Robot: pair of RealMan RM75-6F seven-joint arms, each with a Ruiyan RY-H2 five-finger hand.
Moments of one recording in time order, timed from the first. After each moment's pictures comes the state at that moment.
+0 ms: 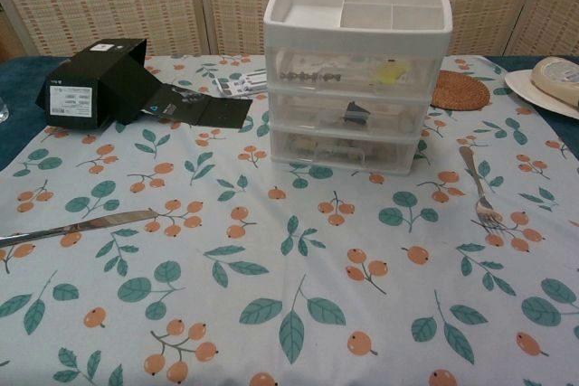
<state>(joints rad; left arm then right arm) -0.13 -1.22 -0.04 -1.67 1.54 1.48 0.24 0.12 -1.15 -0.03 -1.55 -1.53 1.56 0.10</state>
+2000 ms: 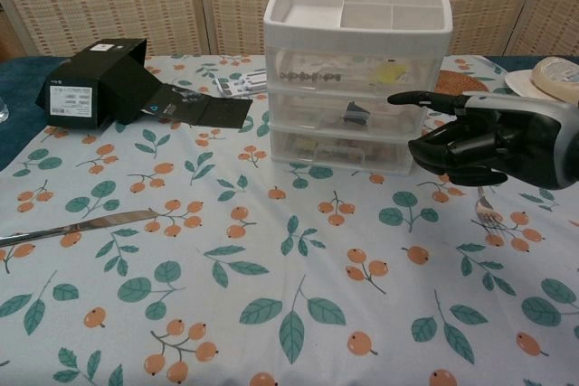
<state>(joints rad) -0.09 -1.20 -0.03 -1.63 1.54 1.53 0.17 0.52 -1.36 0.20 -1.79 -1.20 0.83 0.59</state>
